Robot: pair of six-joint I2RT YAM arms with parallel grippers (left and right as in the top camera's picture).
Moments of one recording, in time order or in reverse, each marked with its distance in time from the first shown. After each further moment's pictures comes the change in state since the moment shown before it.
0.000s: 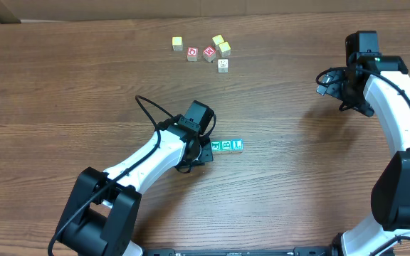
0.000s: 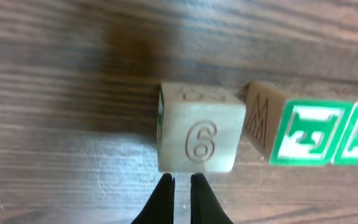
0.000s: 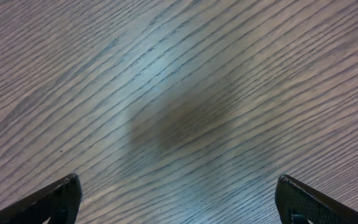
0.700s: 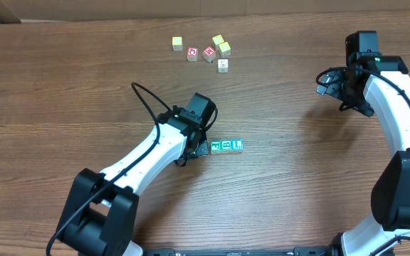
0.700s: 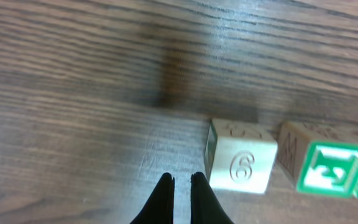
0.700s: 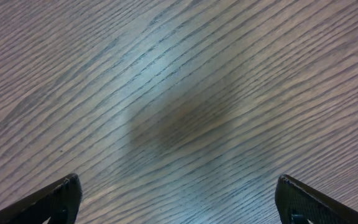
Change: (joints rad) left arm 0.000 0.013 0.095 -0.099 -0.196 0.001; right arm 0.000 0.000 0.000 0.000 0.000 -0.001
